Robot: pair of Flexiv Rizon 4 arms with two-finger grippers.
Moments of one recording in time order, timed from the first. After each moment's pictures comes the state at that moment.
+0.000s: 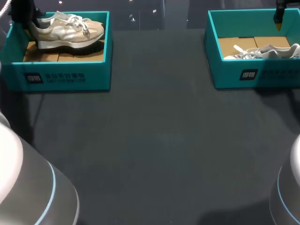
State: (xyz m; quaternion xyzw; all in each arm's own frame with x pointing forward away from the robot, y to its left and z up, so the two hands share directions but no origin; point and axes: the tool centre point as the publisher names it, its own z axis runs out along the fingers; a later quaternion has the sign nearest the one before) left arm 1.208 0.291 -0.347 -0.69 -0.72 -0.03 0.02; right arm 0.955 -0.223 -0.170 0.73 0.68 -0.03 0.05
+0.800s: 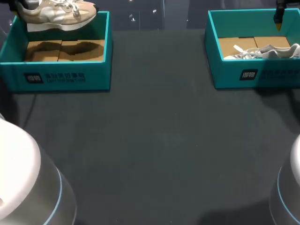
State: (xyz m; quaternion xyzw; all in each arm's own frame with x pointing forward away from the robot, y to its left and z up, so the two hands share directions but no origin) left arm 1.200 0.301 -0.258 -0.71 -0.71 -0.04 0.00; right arm 0.955 -0.223 -0.170 0.73 0.68 -0.03 0.05
